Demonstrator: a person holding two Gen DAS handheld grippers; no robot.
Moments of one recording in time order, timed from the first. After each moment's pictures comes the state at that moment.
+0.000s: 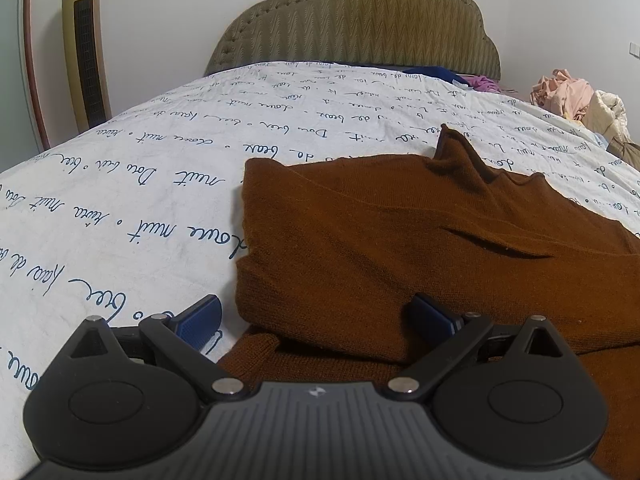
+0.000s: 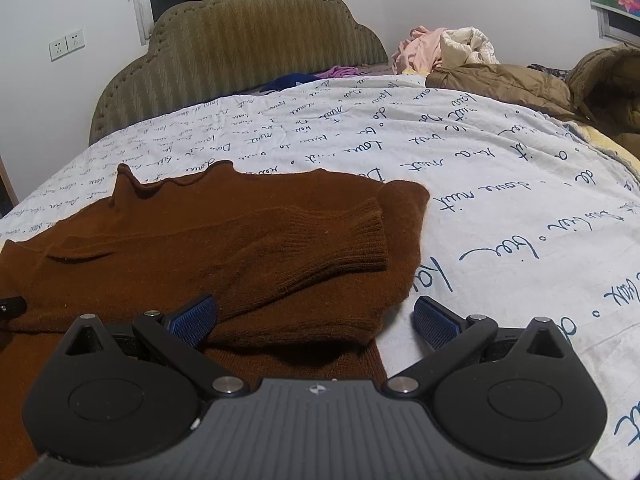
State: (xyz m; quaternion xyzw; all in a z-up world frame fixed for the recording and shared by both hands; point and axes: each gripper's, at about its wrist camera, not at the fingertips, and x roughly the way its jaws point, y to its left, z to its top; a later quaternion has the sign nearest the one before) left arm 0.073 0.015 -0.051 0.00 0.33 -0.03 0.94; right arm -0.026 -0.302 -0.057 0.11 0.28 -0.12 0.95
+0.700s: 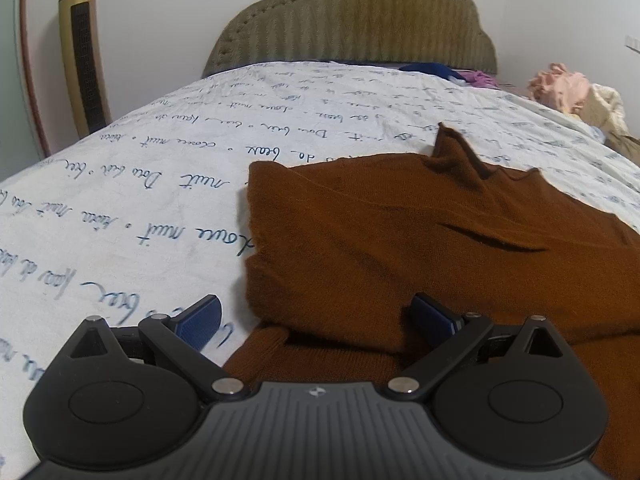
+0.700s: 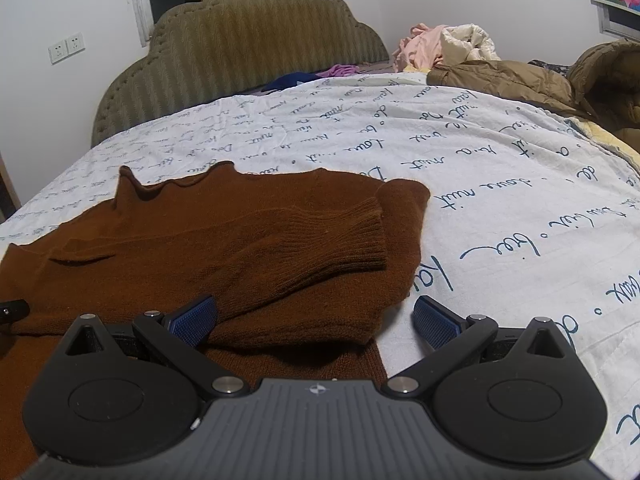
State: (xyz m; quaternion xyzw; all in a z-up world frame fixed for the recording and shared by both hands) left arm 0.062 0.021 -0.042 0.01 0.34 -0.05 0.94; right arm -0.031 -0.305 -0.054 0.13 0.28 -0.10 0.95
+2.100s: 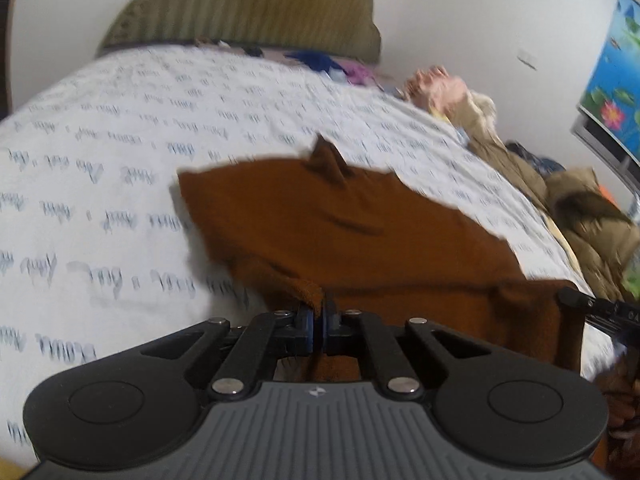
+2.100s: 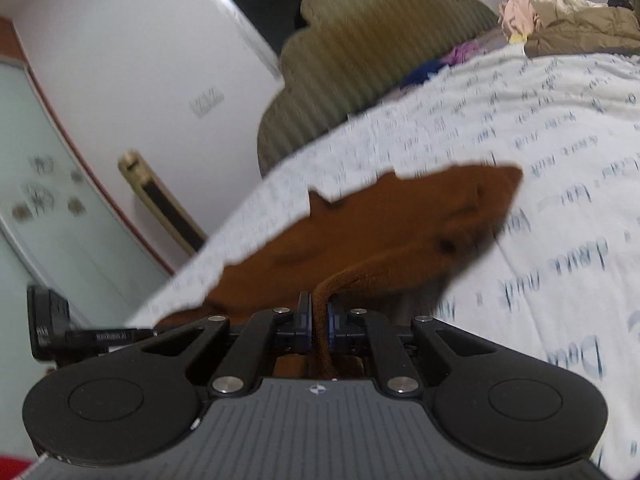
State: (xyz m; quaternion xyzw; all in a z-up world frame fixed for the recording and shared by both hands) left arm 0.019 0.072 0.027 -0.07 0.37 -0.24 0.90; right arm -0.127 -0.328 0.006 0.28 0.22 0.13 0.93
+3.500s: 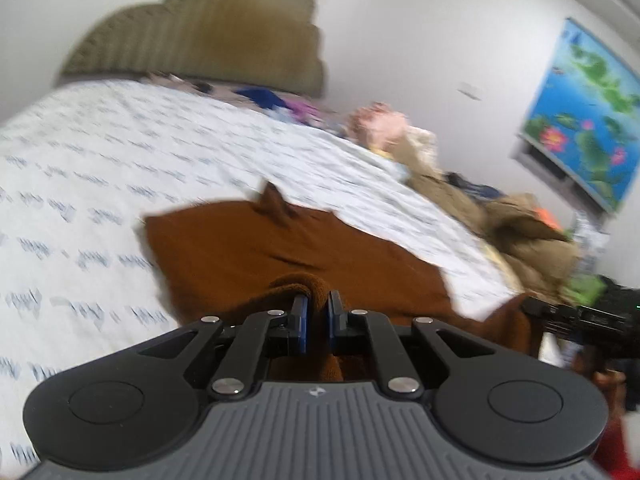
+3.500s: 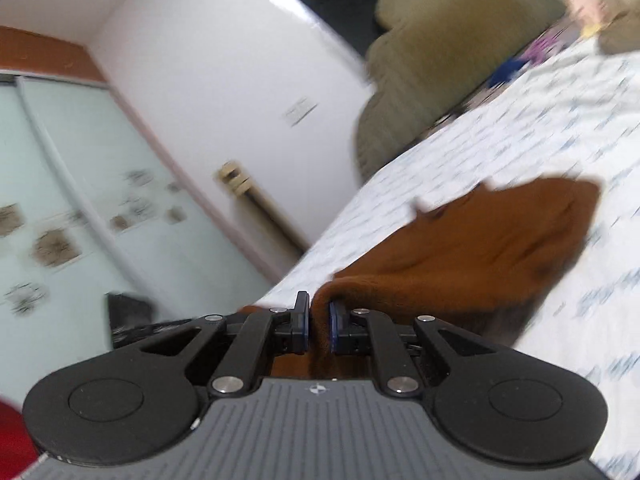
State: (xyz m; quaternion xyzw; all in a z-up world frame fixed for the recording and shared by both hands) left arm 0.003 0.096 0.049 -0.09 0.31 -0.31 0.89; right arm -0.150 -0.339 0.032 0.30 0.19 0.23 0.90
